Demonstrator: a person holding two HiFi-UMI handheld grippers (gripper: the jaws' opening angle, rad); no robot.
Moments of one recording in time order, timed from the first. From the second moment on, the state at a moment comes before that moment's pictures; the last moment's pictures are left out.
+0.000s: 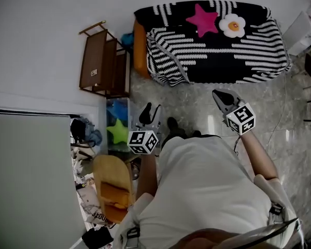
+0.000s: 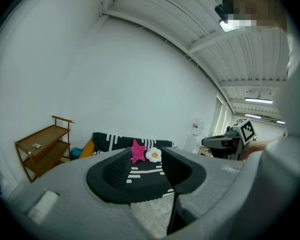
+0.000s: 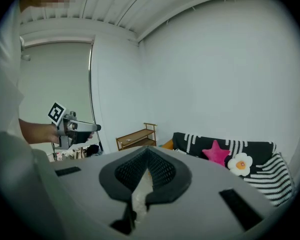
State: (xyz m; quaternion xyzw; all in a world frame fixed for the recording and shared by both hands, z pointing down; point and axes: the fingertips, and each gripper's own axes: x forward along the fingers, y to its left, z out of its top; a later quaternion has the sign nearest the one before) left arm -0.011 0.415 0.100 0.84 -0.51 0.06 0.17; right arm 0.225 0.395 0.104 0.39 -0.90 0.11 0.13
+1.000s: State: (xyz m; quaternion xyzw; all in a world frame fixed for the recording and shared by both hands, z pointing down) left arm -0.084 0.205 0.109 0.87 -0.46 0.06 0.18; right arm 0.150 0.212 0.104 0.45 -0.87 0.12 0.13
